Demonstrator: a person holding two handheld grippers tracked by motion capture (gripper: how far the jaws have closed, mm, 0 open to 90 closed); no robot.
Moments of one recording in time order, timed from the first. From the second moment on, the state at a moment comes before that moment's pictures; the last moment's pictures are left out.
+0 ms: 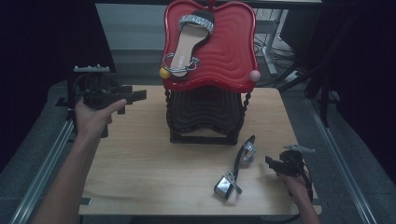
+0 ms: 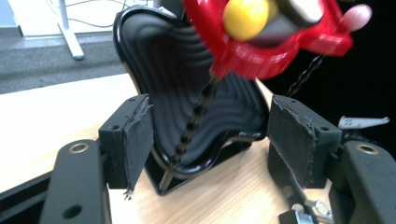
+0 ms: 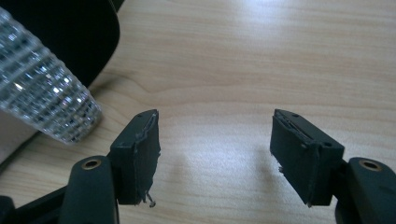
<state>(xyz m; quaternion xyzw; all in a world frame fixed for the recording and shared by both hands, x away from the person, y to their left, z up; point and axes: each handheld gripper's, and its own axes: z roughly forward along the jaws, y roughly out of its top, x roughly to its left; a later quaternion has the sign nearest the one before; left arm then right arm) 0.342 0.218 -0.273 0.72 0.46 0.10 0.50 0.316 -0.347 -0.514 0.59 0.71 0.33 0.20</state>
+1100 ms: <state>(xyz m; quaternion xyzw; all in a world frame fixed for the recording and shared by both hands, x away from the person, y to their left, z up) 0.334 0.220 -0.329 0.73 0.48 0.11 0.47 0.287 -0.308 -0.464 0.45 0.78 0.41 0.17</state>
